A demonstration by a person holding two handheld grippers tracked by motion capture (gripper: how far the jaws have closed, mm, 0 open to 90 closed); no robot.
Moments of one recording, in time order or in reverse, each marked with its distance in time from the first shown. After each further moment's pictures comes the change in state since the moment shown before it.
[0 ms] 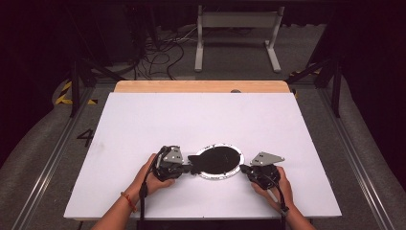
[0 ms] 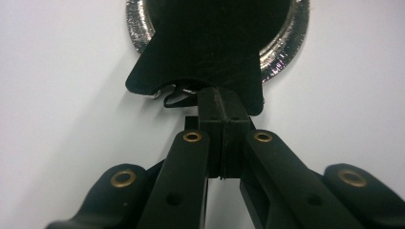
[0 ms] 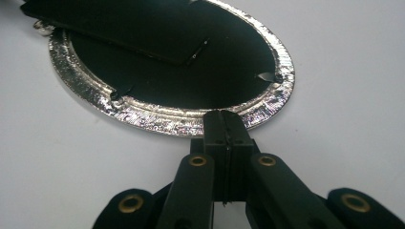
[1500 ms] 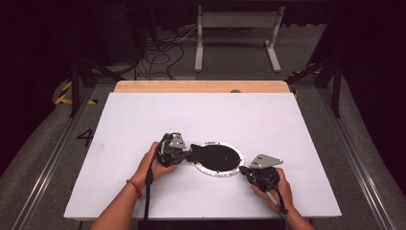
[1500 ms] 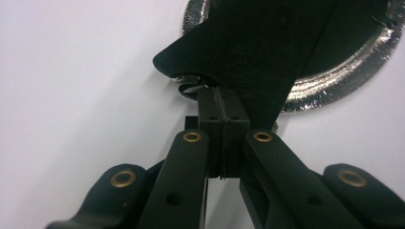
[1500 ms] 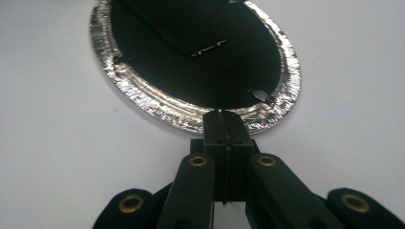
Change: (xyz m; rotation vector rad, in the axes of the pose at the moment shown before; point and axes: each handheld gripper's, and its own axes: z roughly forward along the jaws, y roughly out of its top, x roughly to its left) left arm 0.035 0.017 0.010 0.044 0.117 -0.039; right arm 0.007 -0.001 -0.002 0.005 -0.009 -0.030
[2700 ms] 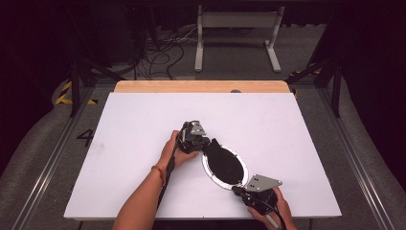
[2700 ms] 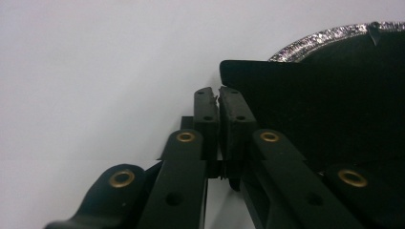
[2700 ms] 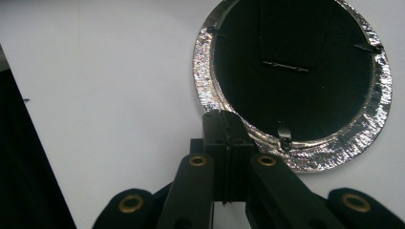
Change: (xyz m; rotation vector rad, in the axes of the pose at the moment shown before) left arm 0.009 0.053 0.049 -0.067 0.041 0.003; right arm 0.049 -0.020 -0.021 -0.028 0.132 -0.052
